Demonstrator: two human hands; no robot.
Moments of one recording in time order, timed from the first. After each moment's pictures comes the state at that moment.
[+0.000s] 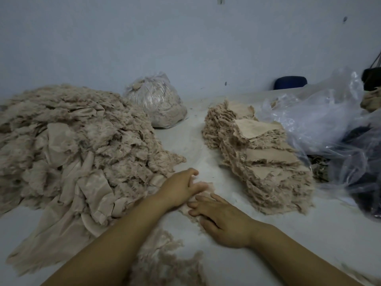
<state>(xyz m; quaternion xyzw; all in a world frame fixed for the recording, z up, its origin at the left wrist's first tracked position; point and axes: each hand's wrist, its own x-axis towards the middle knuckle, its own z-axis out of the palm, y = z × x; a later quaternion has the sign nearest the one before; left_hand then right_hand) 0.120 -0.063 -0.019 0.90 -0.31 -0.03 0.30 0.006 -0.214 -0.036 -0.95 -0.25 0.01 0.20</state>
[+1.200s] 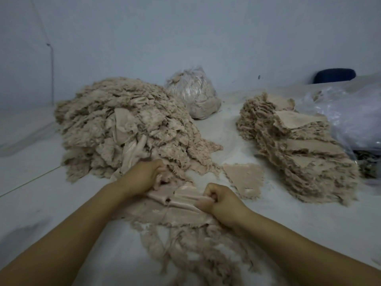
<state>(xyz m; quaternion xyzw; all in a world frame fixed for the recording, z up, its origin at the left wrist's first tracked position) 0.088 0.112 0.023 0.96 -0.24 0.04 0.15 -0.009 -0.106 -0.010 -0.82 -0.04 0.05 0.56</state>
